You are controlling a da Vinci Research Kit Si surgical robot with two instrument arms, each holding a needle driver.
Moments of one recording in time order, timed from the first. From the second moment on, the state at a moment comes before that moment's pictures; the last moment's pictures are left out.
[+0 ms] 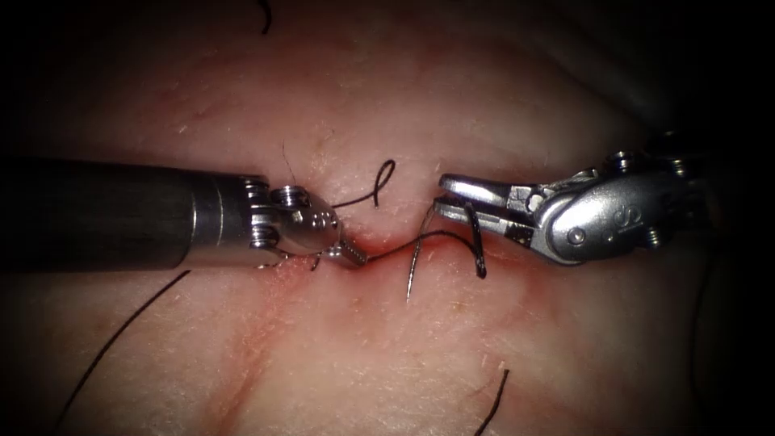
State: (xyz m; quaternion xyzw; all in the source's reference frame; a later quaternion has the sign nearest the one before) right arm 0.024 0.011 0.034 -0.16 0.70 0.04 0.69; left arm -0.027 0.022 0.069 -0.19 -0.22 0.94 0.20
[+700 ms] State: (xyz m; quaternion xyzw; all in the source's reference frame) right arm 0.025 0.011 0.034 -0.18 0.69 0.03 0.70; left arm -0.027 0.020 0.068 -0.13 -0.28 0.94 0.16
